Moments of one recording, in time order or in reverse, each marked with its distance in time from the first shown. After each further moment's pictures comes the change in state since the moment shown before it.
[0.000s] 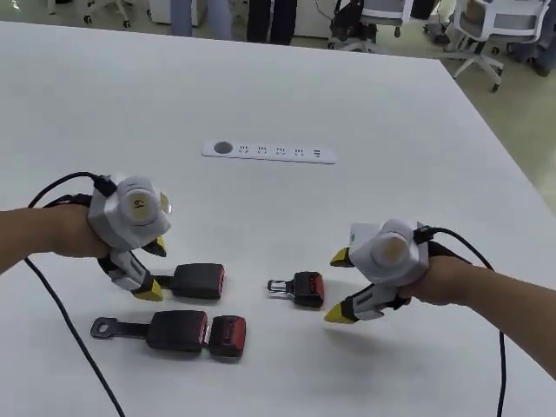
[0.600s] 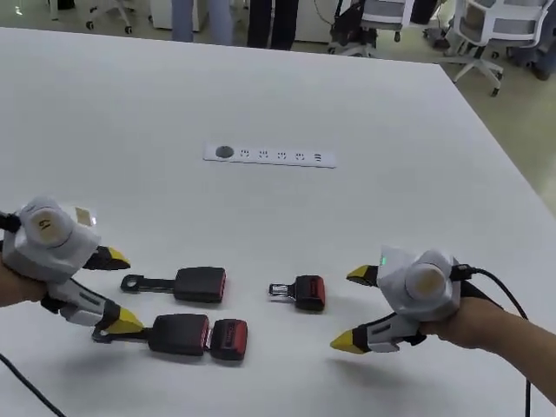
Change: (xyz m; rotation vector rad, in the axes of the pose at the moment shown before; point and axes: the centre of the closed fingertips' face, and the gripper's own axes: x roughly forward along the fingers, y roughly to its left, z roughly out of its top) left arm -0.027 -0.021 -0.027 -0.298 -0.317 0.067; right arm -0.013 0.021 -0.004 0.155 -0.145 -0.081
